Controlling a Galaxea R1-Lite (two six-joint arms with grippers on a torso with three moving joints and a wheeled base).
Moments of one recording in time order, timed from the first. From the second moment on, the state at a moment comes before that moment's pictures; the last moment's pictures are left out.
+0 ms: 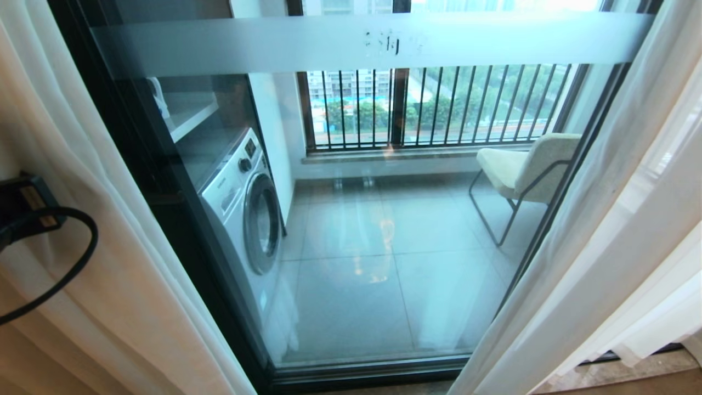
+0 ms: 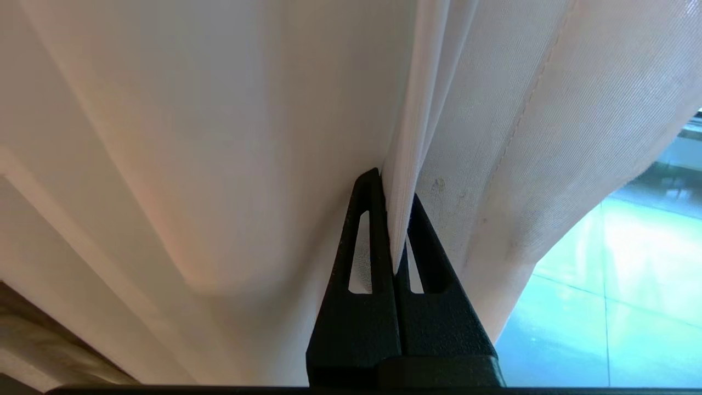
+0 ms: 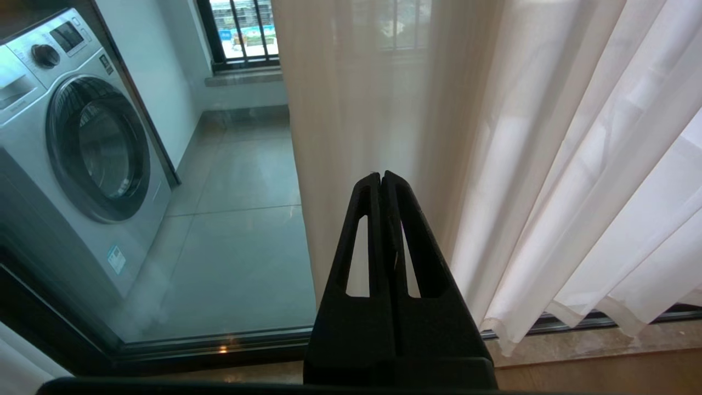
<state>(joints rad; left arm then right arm) -0.17 1.12 -0.64 -0.37 0.62 -0.10 0.00 0.00 0.00 -0.07 -0.03 0.04</state>
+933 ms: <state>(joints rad) -0.17 1.12 -0.64 -0.37 0.62 -0.07 0.00 0.00 0.00 -0.07 -0.03 0.04</state>
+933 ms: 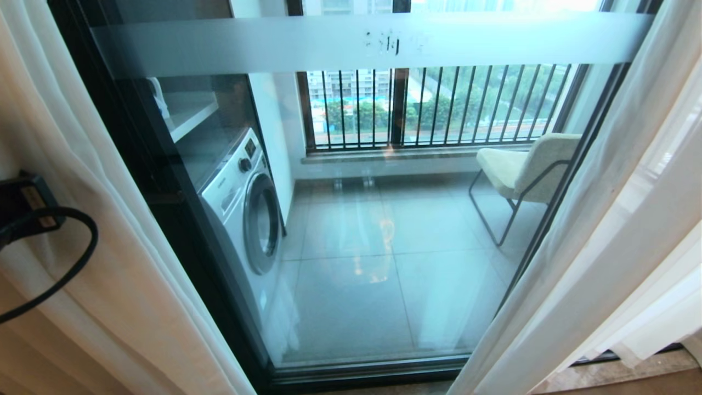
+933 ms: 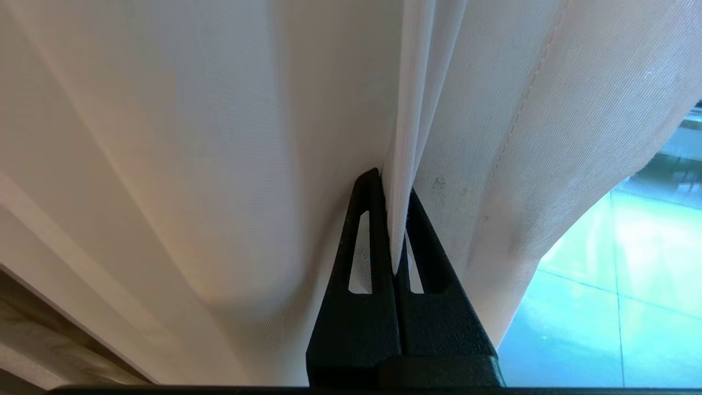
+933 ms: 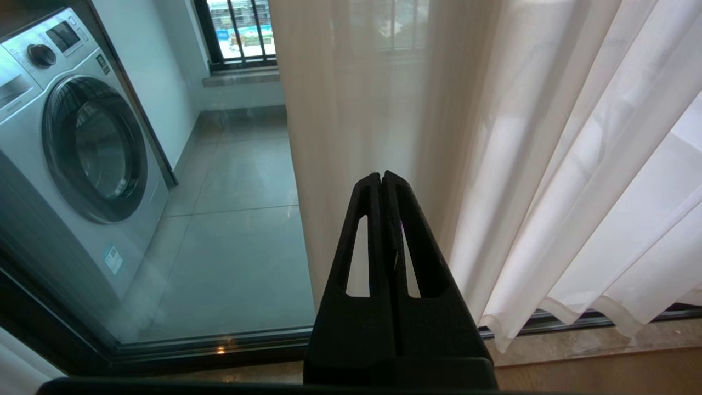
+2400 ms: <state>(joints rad) 0.25 1.04 -0.62 -0.35 0.28 -0.04 0.00 0.00 0.00 -0.07 -0.03 0.04</state>
